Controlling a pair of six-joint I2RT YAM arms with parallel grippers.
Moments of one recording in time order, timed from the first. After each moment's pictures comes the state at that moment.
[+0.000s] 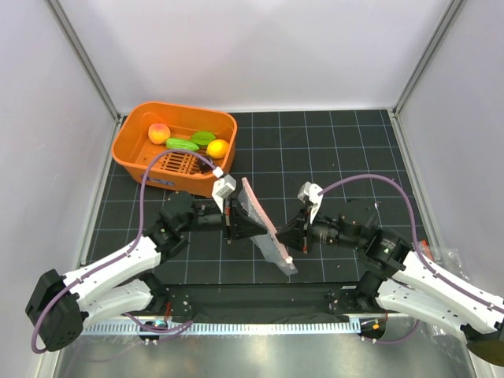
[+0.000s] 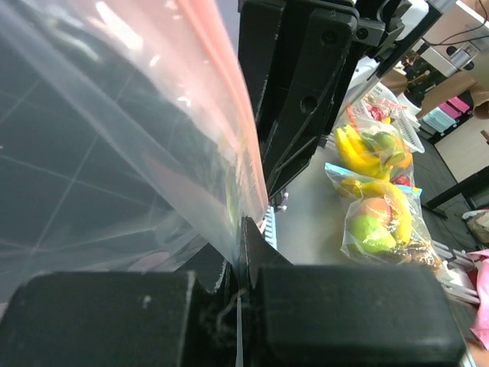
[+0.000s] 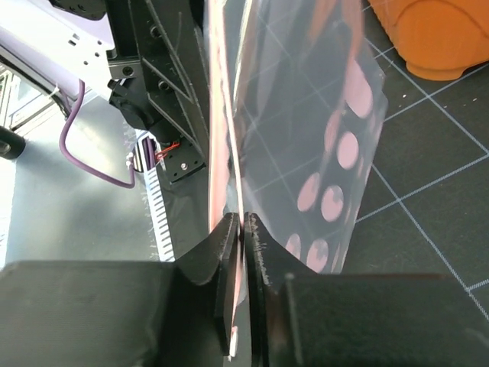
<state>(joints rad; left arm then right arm) -0.78 0.98 0.57 0.48 0.75 -0.54 0.90 0.68 0.64 -0.16 -0.37 0.31</state>
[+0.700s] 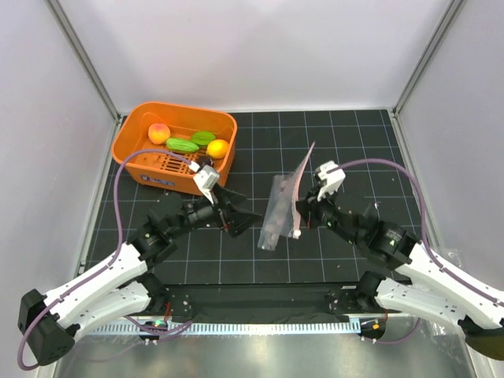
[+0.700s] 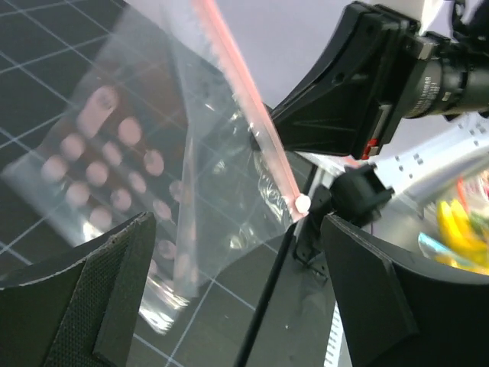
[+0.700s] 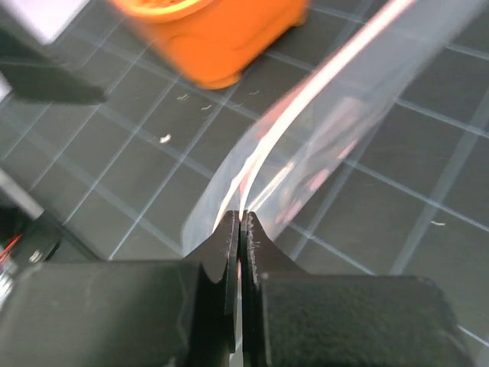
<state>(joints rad) -0.78 0.84 0.61 0.23 0.36 -0.45 0.91 0.72 0.76 -0.36 0.19 0.32</state>
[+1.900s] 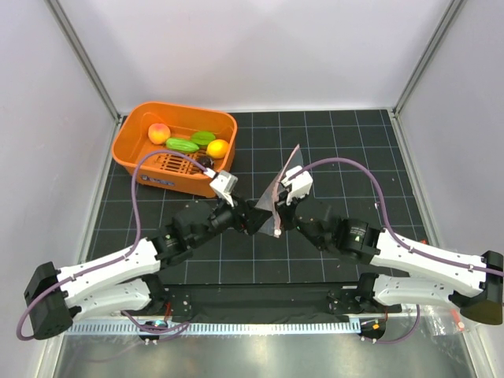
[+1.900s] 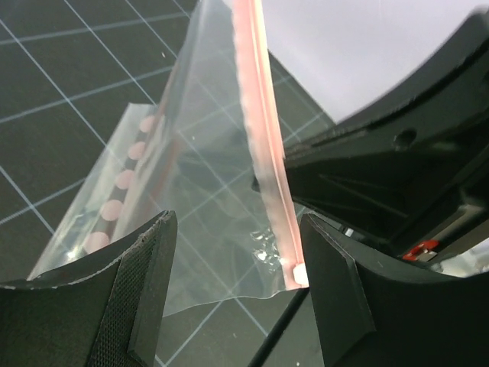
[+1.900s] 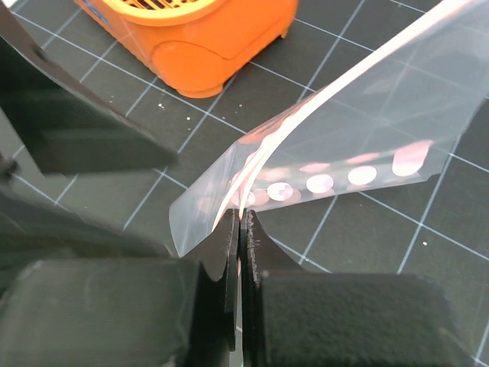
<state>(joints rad) -0.99 0.96 0.63 0.24 -0.10 -0.50 1.15 0.99 0.89 -0.30 0.56 0.29</state>
